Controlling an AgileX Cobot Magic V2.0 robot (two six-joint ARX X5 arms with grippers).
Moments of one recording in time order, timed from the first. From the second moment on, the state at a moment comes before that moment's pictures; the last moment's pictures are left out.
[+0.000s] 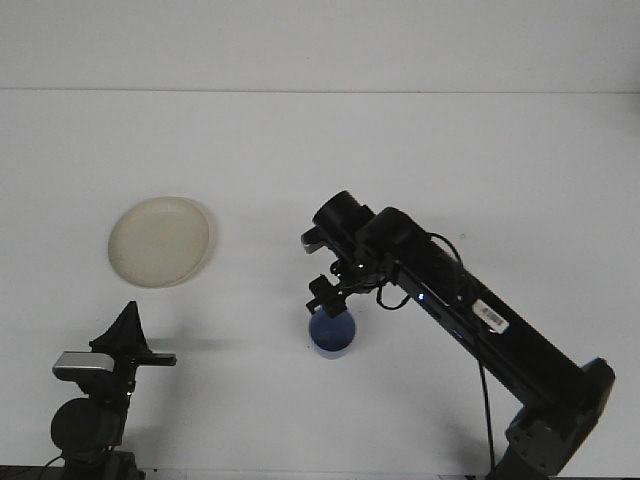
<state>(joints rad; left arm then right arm) -0.08 0.00 0.03 0.17 -0.07 -0.04 0.70 1.76 1.80 -1.34 -0.06 0.15</state>
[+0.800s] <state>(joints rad) -0.08 0.00 0.03 0.17 -0.07 -0.04 0.11 1.31 1.57 -1.29 -0.05 -0.02</state>
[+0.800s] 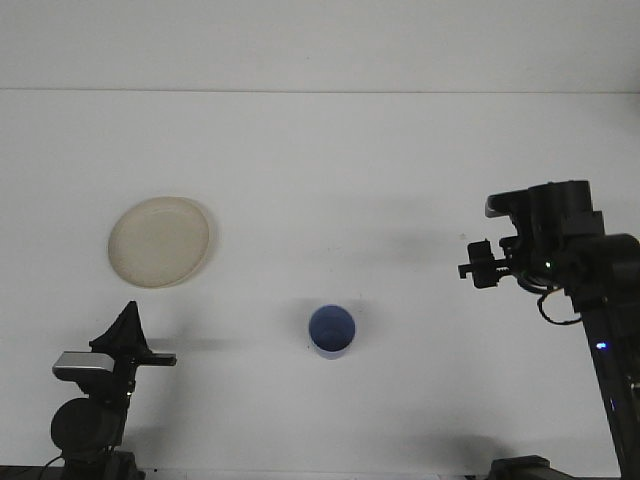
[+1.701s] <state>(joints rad) -0.08 0.00 0.03 0.17 -0.07 -0.04 0.10 0.56 0.57 -0.21 0.00 0.04</state>
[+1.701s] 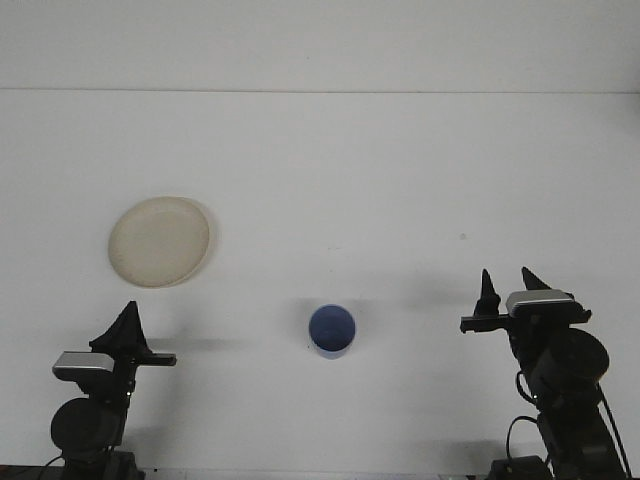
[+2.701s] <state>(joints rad) -0.08 0.02 0.17 0.01 -0.07 -0.04 0.10 0.57 0.57 -0.20 0.00 0.03</state>
